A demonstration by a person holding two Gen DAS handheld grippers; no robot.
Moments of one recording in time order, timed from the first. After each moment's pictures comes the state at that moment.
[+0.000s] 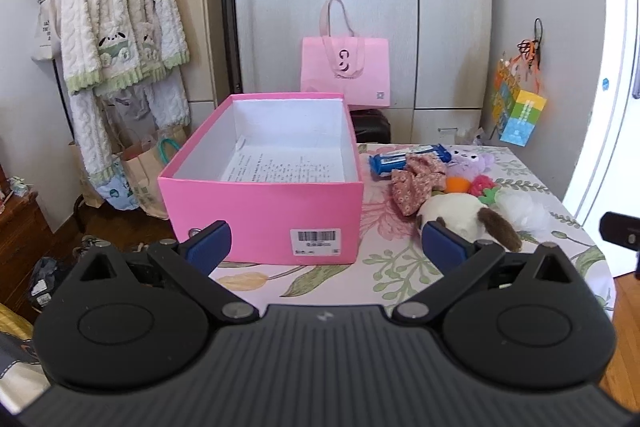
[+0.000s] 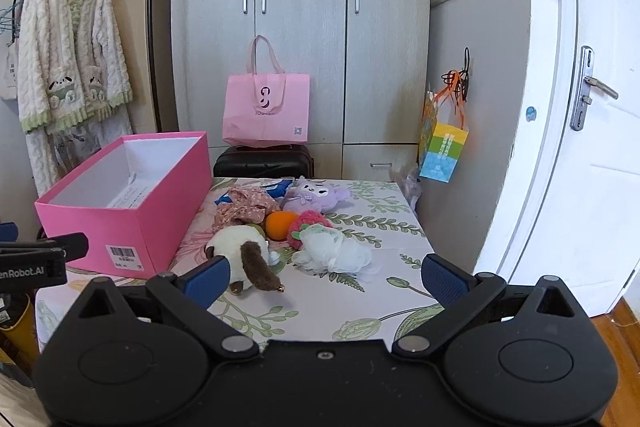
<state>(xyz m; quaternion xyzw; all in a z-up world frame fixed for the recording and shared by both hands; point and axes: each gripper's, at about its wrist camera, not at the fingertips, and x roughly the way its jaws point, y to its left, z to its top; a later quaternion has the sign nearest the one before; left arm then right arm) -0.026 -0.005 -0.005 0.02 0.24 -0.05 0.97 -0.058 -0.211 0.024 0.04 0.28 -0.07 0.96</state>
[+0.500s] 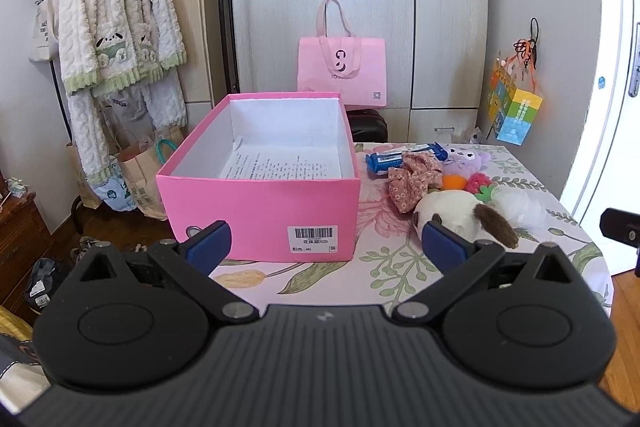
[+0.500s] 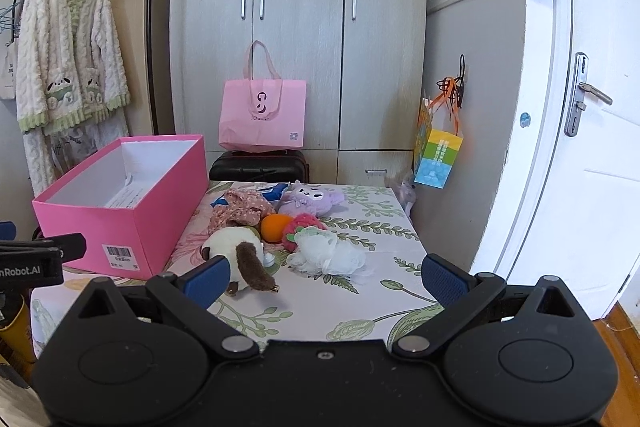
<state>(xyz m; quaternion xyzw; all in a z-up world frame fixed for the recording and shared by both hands) -0.030 -0.006 -0.008 0.02 0.24 -0.06 0.97 -0.064 -0.212 0.024 0.04 0.27 -0.07 0.96</state>
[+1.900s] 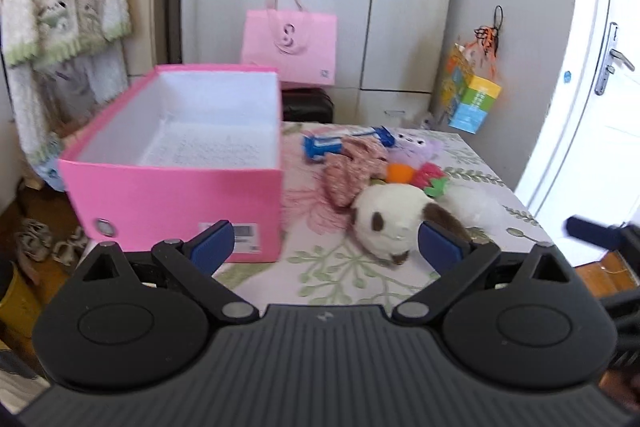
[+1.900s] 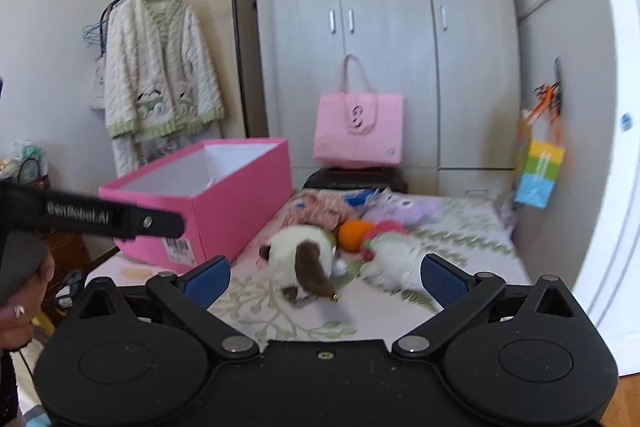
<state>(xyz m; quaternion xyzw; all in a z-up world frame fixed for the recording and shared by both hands) 0.021 -0.046 -0.036 -0.02 0.27 -0.14 0.95 -0.030 -0.236 -0.041 0.06 0.22 0.12 0.97</state>
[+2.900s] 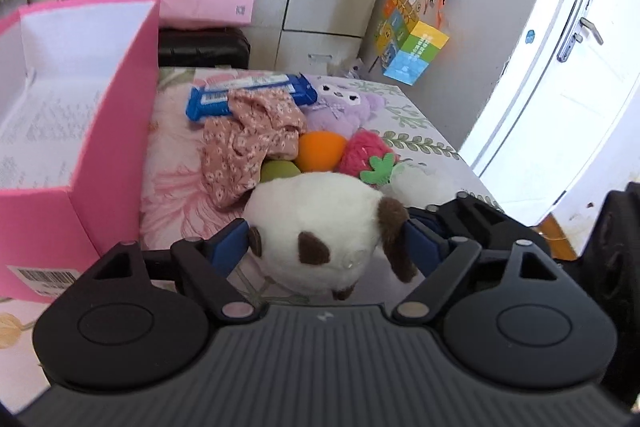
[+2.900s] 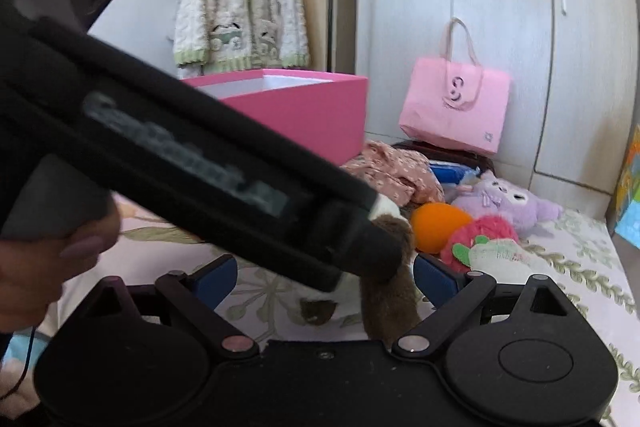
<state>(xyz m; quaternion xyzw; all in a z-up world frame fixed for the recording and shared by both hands) 0.122 -0.109 -0.083 -0.05 0.36 -0.25 0.90 0.081 -0.206 -0.108 -0.01 0.25 0.24 0.94</state>
